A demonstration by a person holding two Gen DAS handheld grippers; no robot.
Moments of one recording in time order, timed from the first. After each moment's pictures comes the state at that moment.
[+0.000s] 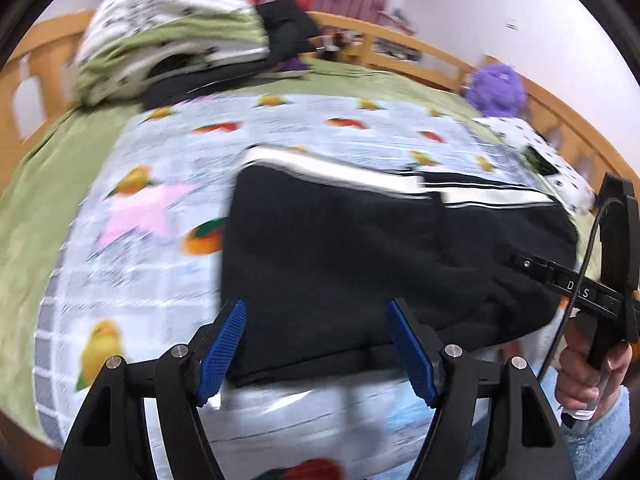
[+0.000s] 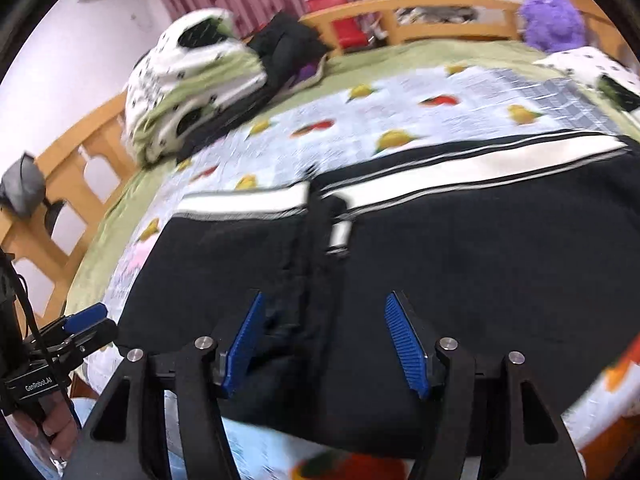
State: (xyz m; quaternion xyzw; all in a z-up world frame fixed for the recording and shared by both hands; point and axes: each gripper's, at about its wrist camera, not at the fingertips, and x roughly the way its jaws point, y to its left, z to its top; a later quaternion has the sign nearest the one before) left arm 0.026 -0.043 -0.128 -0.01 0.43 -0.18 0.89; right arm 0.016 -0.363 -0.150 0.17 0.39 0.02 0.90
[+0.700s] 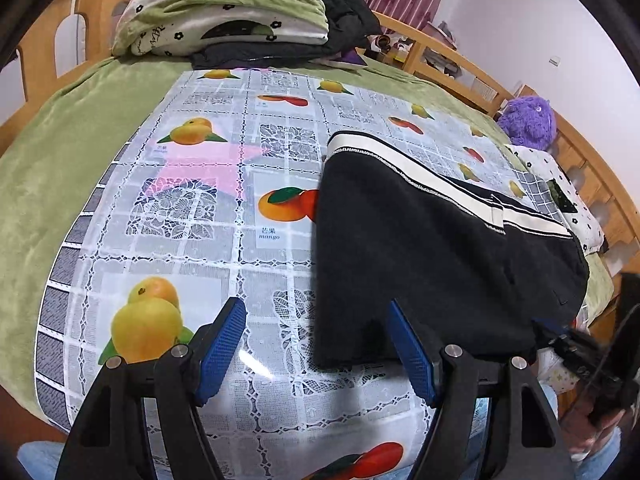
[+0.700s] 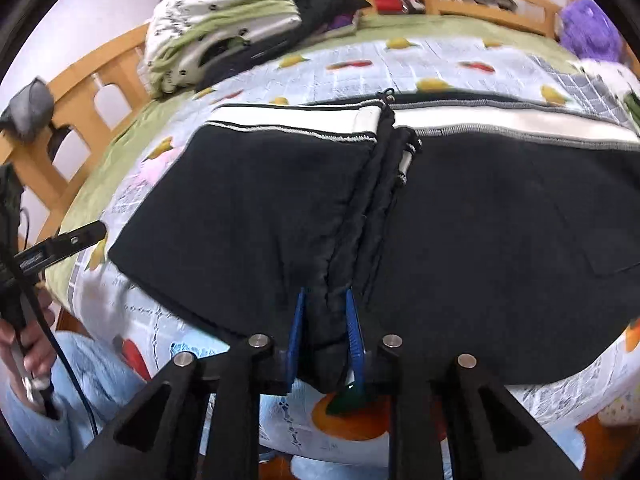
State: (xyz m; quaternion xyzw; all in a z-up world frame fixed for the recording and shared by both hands) left arm 0.042 0.013 -0.152 -0.07 0.45 -0.15 0.88; right arm -0.016 -0.317 -0.171 0.09 0.45 0.05 0.89
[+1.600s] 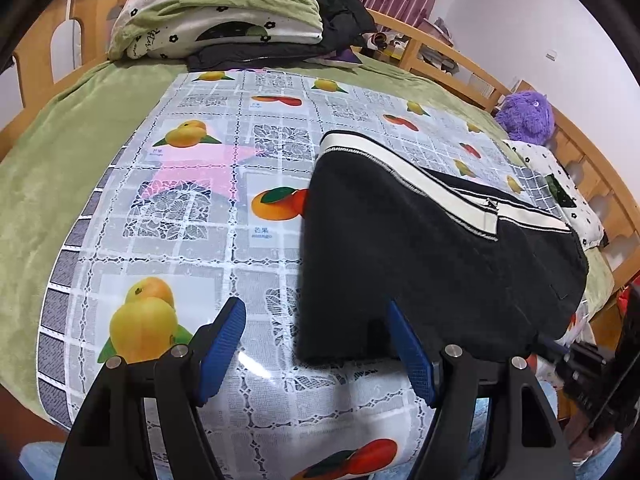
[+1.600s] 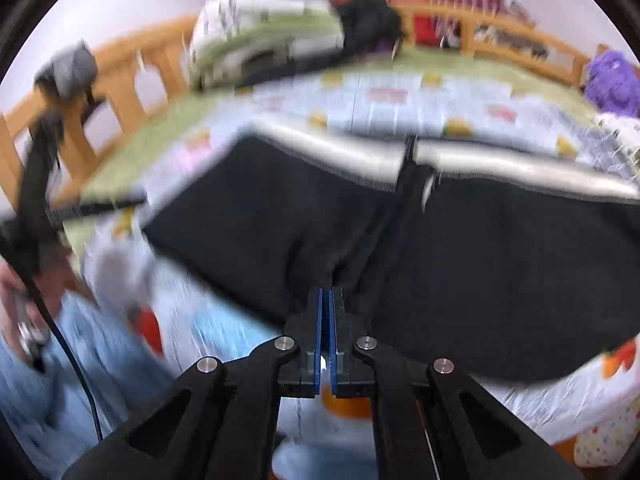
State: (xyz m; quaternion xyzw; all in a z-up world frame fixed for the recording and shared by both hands) left arm 0.039 0.008 -0.150 -0.06 0.45 -0.16 0.88; right arm -0.048 -0.298 -0.165 0.03 0.43 0.09 0.90
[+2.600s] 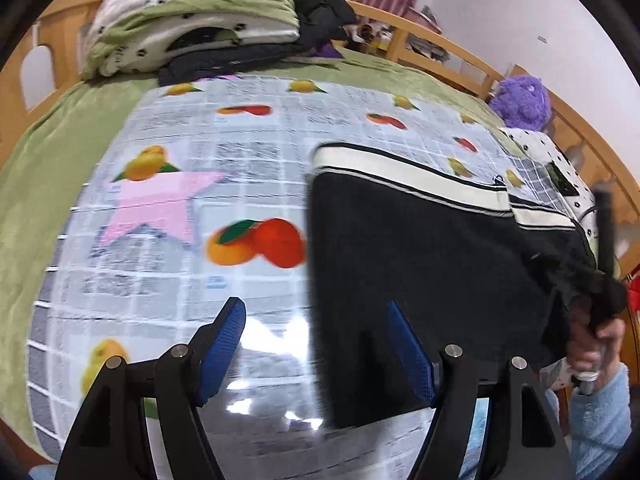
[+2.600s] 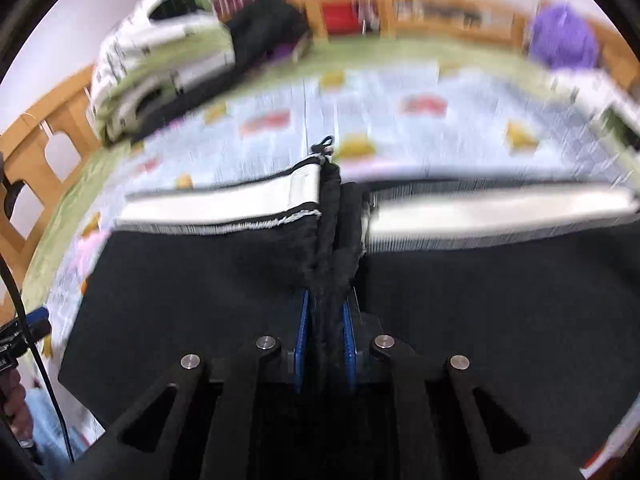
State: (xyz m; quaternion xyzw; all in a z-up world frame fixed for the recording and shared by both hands) left arm 0.077 -0.043 -0.145 -0.03 0.45 -0.18 0.87; right arm 0.089 -0.415 -0.175 0.11 0.44 -0.02 0.89
